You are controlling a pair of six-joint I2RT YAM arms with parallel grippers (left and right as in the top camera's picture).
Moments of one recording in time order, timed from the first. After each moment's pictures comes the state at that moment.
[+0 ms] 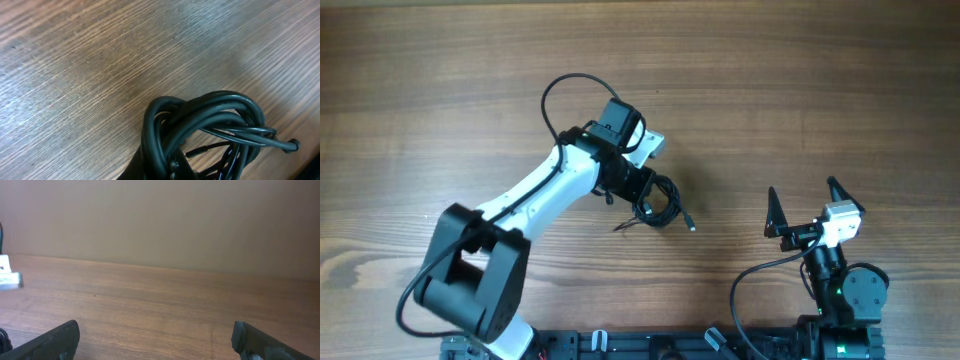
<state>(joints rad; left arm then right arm) -0.51 1.78 1.13 -0.68 0.35 -0.01 -0.03 0.01 0.01 0.01 -0.19 -0.03</state>
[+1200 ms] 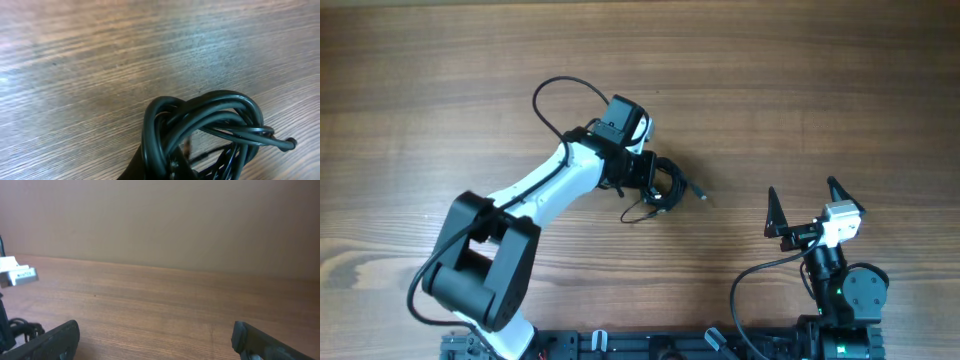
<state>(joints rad) -0.50 1.81 1.13 -0.53 0.30 -0.34 -0.03 0.01 0.01 0.01 -0.19 -0.03</state>
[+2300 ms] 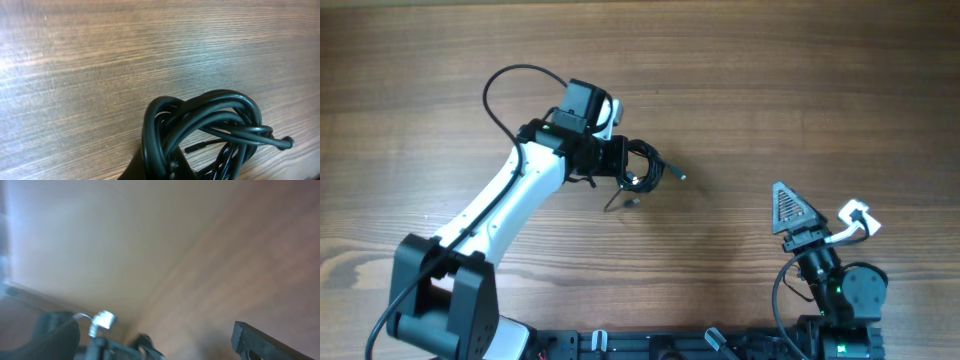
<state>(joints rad) -0.38 1.64 1.15 -0.67 0.30 -0.30 -0.03 0.04 0.01 -0.01 -0.36 1.05</state>
